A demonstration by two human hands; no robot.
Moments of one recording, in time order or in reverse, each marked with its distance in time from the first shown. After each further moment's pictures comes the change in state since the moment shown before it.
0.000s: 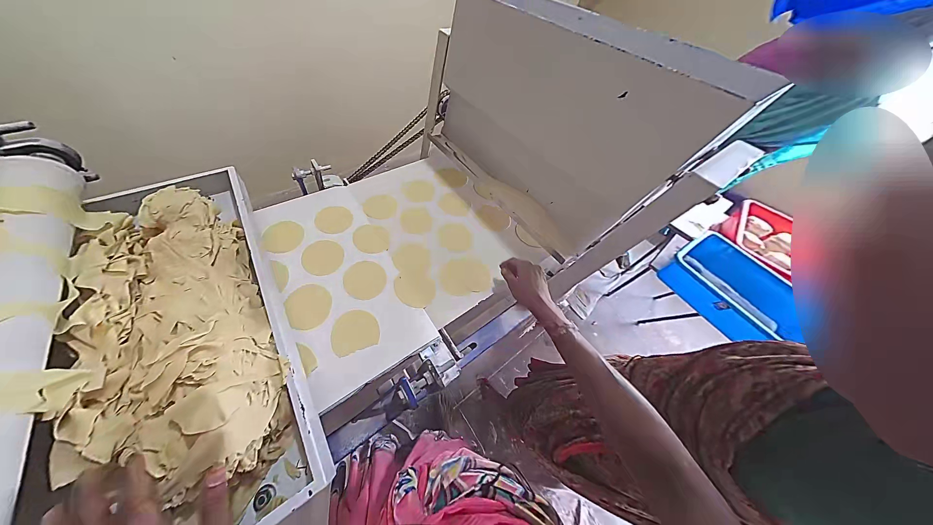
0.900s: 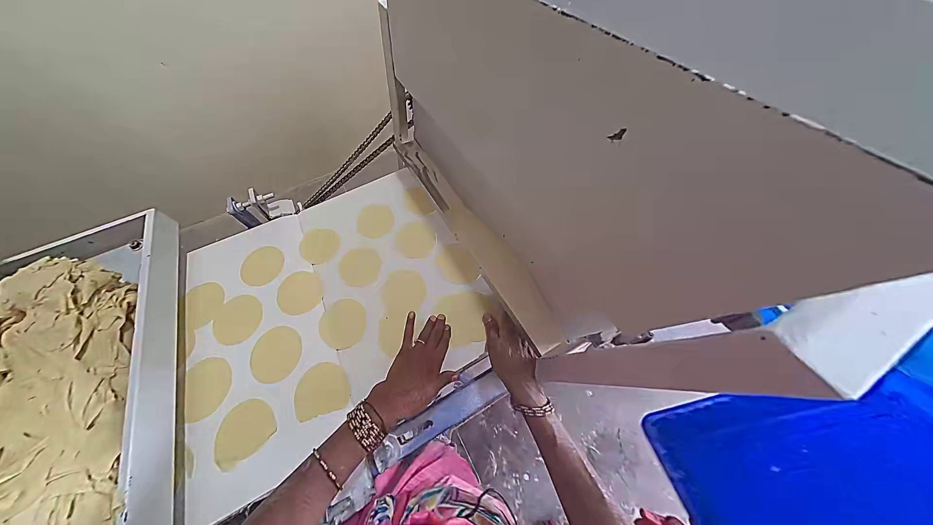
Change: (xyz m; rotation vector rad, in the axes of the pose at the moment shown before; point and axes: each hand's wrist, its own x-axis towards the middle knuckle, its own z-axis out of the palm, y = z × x) left_hand 0.072 0.299 0.367 0.163 -1.174 0.687; right_hand 0.082 0.093 0.025 0.145 0.239 0.032
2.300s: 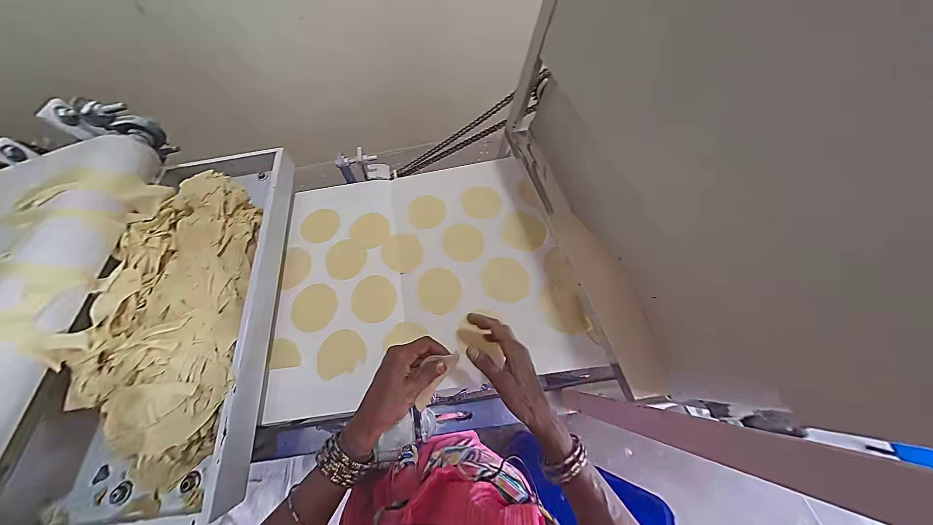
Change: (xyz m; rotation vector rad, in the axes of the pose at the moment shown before) left_hand -0.130 -0.026 -0.025 -1.236 0.606 -0.275; right_hand -0.035 -0.091 0.001 0.648 -0.540 -0.480
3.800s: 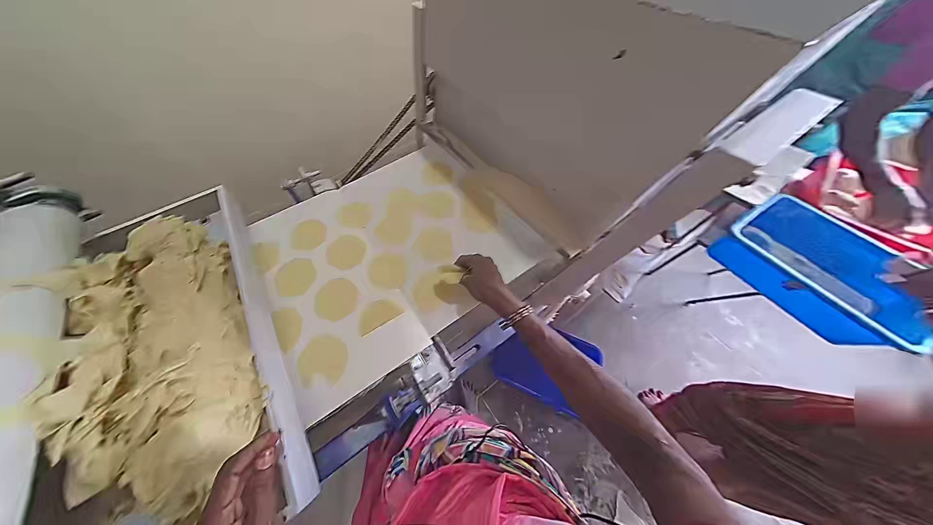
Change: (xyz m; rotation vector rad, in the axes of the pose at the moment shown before) left_hand -0.216 -0.050 -0.175 0.337 0.557 0.460; right_hand 0.012 -0.043 0.039 -0.507 0.058 0.407
